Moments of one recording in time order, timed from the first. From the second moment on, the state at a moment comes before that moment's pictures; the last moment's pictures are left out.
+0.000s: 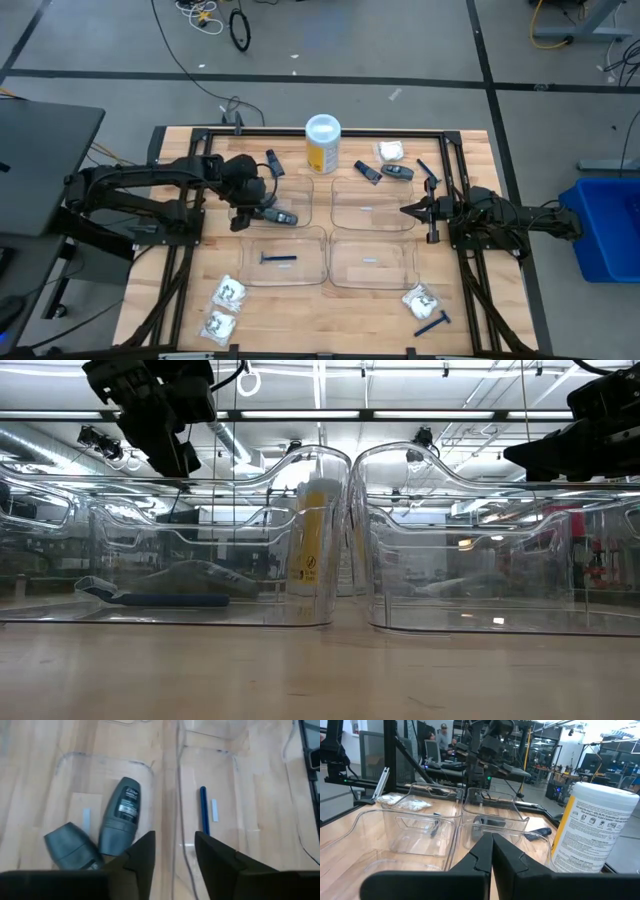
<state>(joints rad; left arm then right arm) 0.23 1.09 0.82 -0.73 0.31 0.06 -0.06 0.03 0.01 0.02 -0.06 -0.17</state>
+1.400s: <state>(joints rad) -0.45 0.92 0.82 -0.82 0.04 -0.53 -0.06 0.03 0.01 0.02 -0.05 -0.17</state>
